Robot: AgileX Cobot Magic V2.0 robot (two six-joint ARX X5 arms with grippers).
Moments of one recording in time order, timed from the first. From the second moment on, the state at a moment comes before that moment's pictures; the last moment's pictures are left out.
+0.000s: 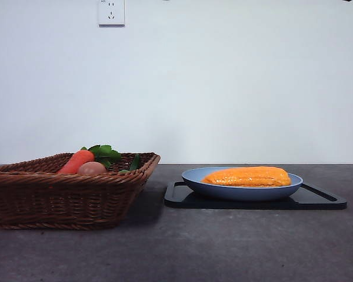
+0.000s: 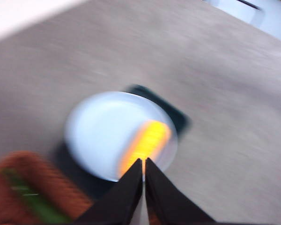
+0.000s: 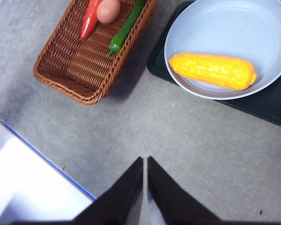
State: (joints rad) left arm -0.63 1.32 1.38 -0.55 0.21 0.06; right arm 0.24 0.97 1.17 -1.08 -0.49 0.03
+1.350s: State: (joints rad) left arm 0.02 0.10 0.12 -0.11 0.16 0.13; right arm 0.24 0.97 1.17 -0.97 -0.49 0.03
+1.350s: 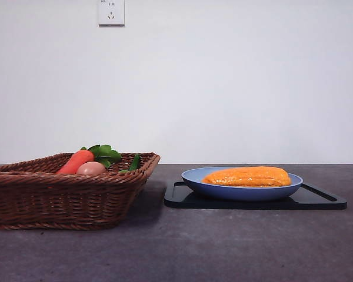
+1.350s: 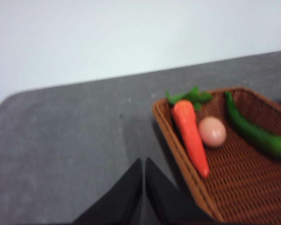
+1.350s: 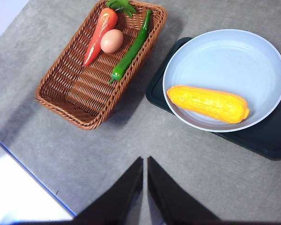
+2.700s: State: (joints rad) left arm 0.02 0.01 0.04 -0.20 0.16 0.01; right arm 0.24 0.97 1.17 -0.97 -0.49 0.03
